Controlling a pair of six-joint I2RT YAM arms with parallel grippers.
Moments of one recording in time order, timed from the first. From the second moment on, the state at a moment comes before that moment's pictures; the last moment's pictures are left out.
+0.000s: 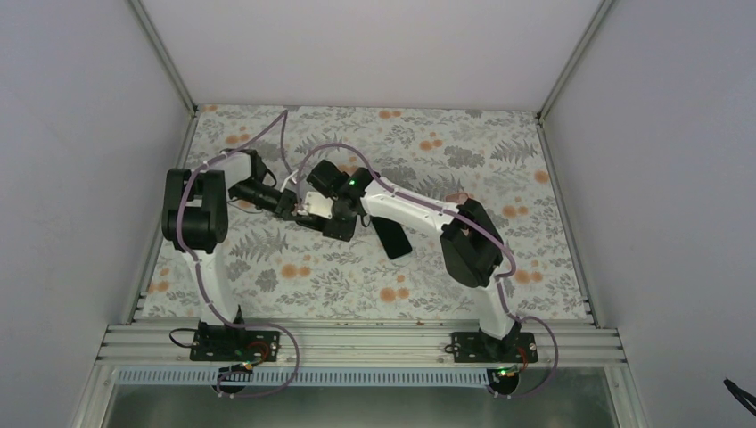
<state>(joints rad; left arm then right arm) -0.04 2.02 1.32 -1.28 1.13 0.76 0.94 2.08 1.76 -0.90 0.06 -0.49</state>
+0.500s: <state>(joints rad) -0.07 1.91 1.41 -1.32 0.99 0.96 0.74 1.83 1.66 -0.93 -0.29 -0.56</state>
